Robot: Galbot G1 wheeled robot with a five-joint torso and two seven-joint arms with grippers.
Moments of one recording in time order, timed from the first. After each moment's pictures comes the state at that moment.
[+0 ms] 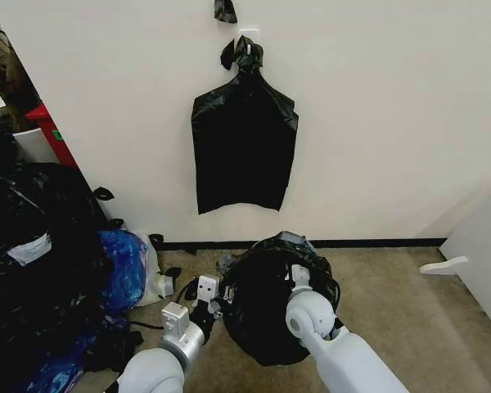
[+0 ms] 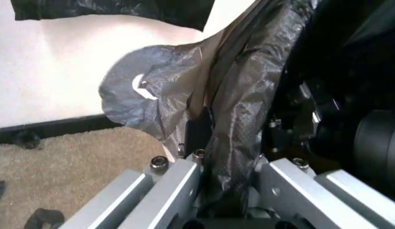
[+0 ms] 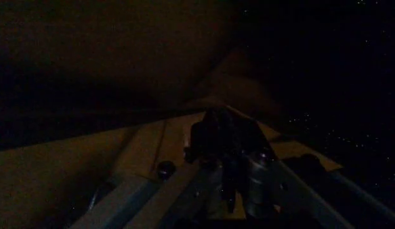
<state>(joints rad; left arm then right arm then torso) 1.36 -0.92 0.01 -2.23 -0.63 0.21 -0.33 -1.06 1.29 0.01 1.79 0.56 -0.66 0.66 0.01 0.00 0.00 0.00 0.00</state>
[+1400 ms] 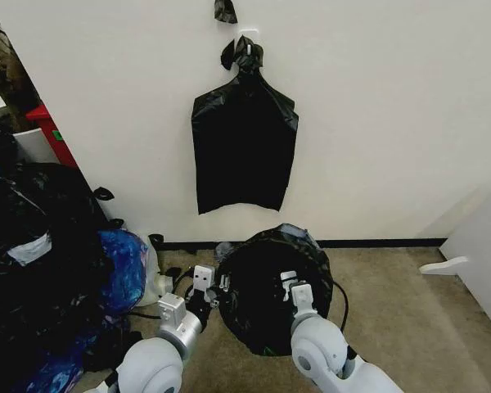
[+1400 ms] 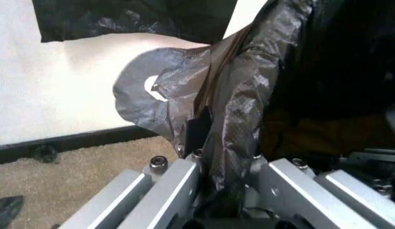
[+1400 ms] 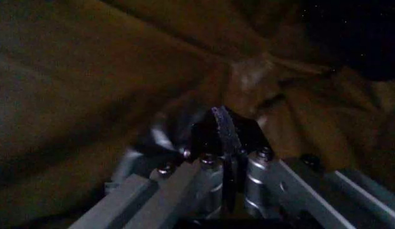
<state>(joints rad) 1.33 -0.94 -0.03 -2.20 -0.63 0.21 -0.33 -1.17 1.19 -0.10 2.08 0.59 -0.71 0.69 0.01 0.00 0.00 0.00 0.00</state>
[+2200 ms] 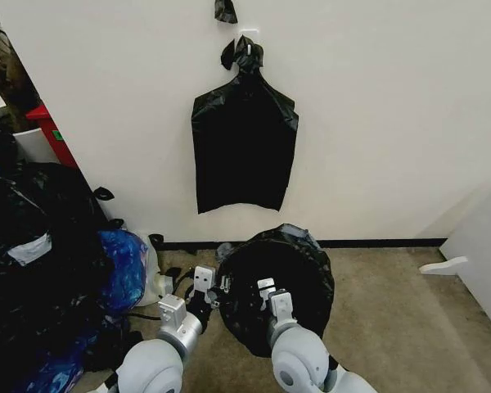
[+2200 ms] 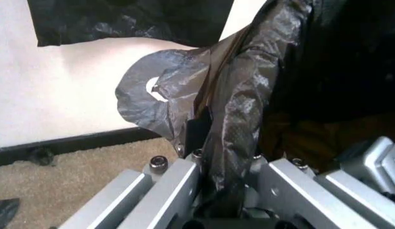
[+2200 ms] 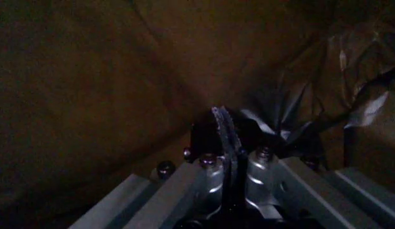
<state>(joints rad) 1.34 -0.94 -0.04 -2.22 -0.63 0.21 -0.33 -1.17 1.25 -0.18 2.04 0.58 -0.68 0.68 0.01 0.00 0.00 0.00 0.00</state>
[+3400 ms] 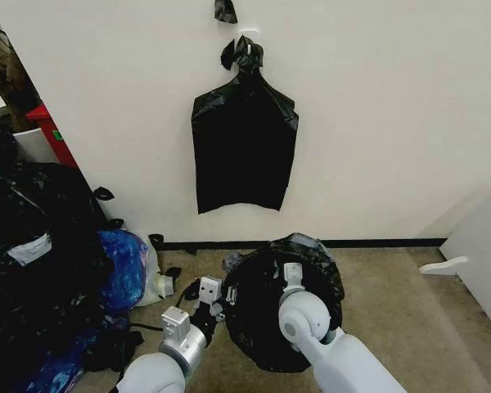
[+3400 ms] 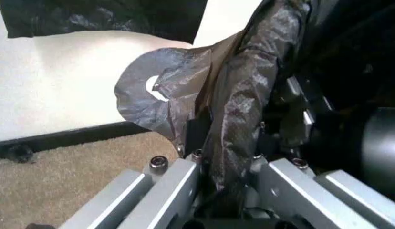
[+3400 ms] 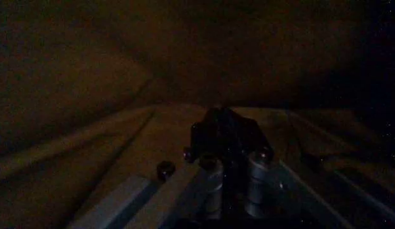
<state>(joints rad) 1.39 -0.94 -0.02 -2.24 -0.59 0.20 -0.29 -1.05 1.28 -0.07 1.90 0.66 -0.65 0.69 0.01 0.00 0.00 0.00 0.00</state>
